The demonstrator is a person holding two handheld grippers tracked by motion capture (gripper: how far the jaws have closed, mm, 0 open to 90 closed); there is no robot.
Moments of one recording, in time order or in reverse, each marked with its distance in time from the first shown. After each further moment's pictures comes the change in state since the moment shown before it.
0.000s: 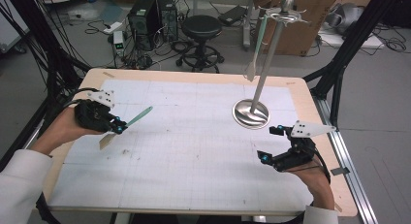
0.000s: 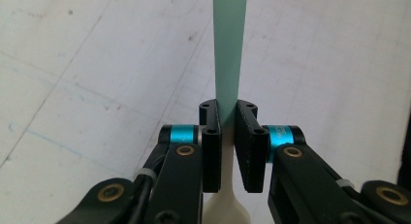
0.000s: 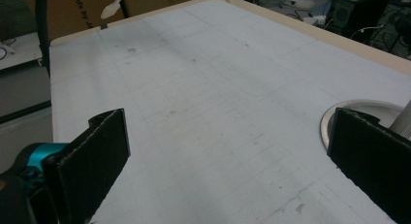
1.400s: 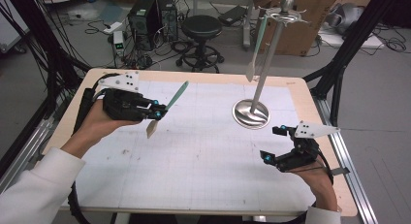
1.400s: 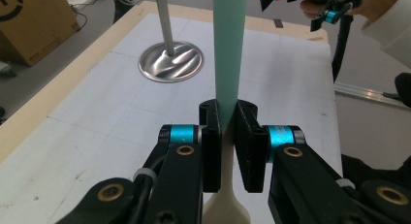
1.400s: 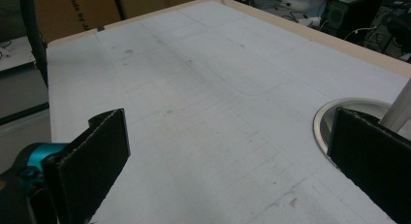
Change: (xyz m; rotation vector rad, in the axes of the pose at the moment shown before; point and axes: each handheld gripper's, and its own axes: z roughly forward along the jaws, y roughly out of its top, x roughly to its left) left arm -0.051 0.093 0.002 -0.400 -0.050 0.075; right arm -0.001 -0.001 -0.007 -0.007 -0.013 0.009
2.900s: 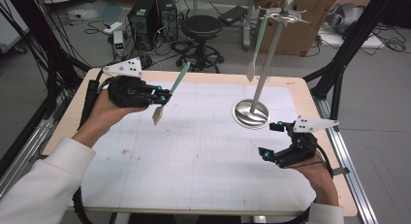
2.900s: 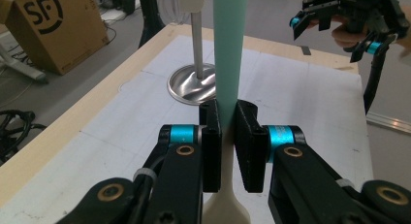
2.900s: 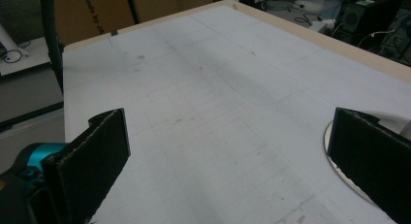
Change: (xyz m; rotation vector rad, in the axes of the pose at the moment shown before) left arm 0.017 0.015 0.007 -0.064 0.082 -0.038; right arm -0.003 0.016 0.004 -0.005 0.055 -0.006
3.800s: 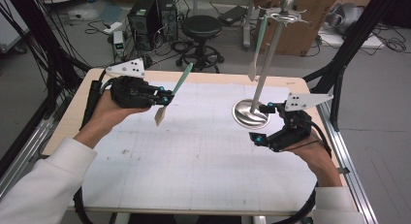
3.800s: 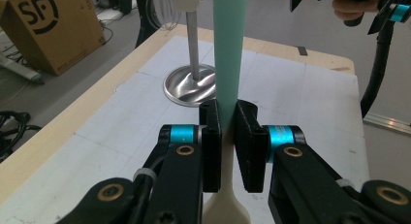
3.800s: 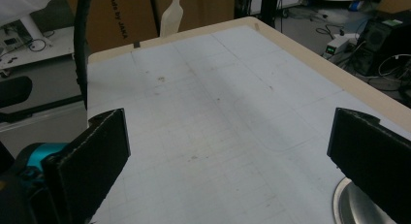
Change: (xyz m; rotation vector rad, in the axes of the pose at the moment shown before) left arm -0.003 0.002 0.004 0.001 -0.011 0.002; right arm 0.009 0.072 0.012 0.027 0.074 -0.076
